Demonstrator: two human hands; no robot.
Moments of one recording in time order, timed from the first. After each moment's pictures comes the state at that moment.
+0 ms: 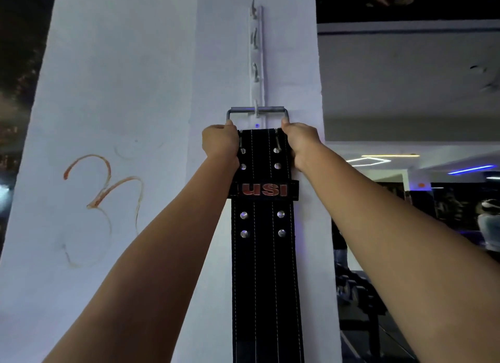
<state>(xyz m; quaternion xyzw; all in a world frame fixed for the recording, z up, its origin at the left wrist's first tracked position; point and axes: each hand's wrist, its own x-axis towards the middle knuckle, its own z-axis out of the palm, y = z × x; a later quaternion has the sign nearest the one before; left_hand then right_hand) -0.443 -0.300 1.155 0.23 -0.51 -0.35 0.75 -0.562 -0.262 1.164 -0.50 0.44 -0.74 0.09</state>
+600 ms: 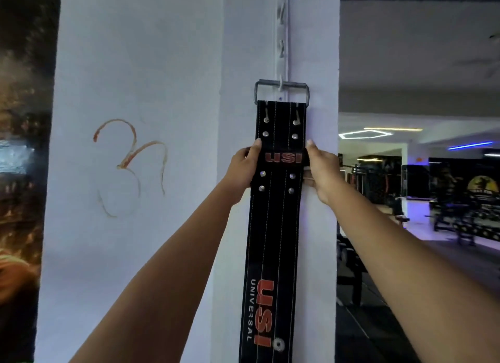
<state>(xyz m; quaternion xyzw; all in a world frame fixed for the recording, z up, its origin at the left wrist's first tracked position) -0.393 -0.258 1.037 0.21 -0.69 -0.40 0.56 -0.534 -0.205 1.044 -0.45 0.50 -0.73 0.13</state>
